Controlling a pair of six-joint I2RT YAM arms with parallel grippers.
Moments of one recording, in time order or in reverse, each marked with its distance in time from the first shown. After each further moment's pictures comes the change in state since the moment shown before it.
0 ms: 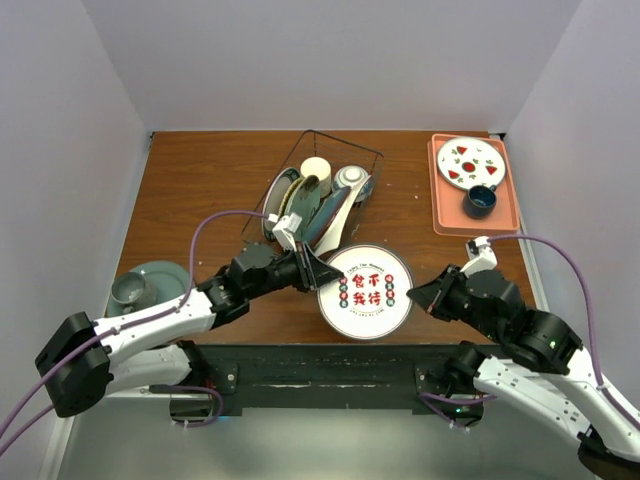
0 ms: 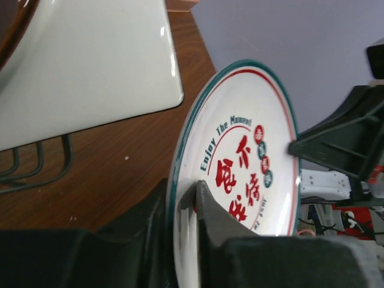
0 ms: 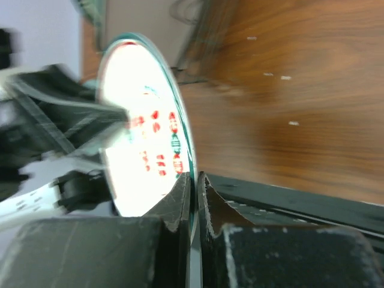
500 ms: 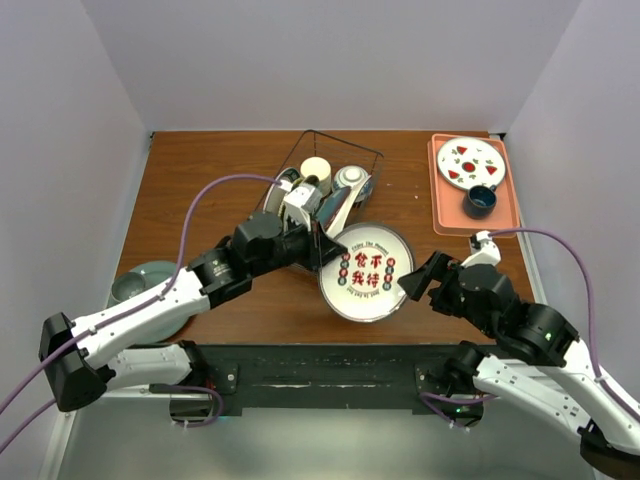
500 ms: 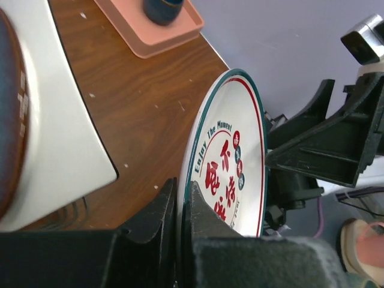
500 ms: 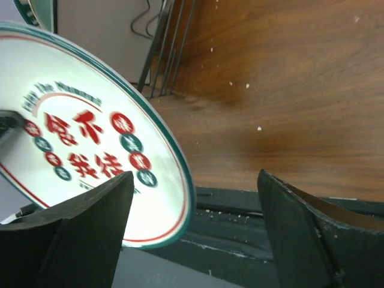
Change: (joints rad) left arm -0.028 0.013 0.349 -0.341 -0.058 0.315; right arm -0.002 0.069 0.022 -0.069 0.122 0.005
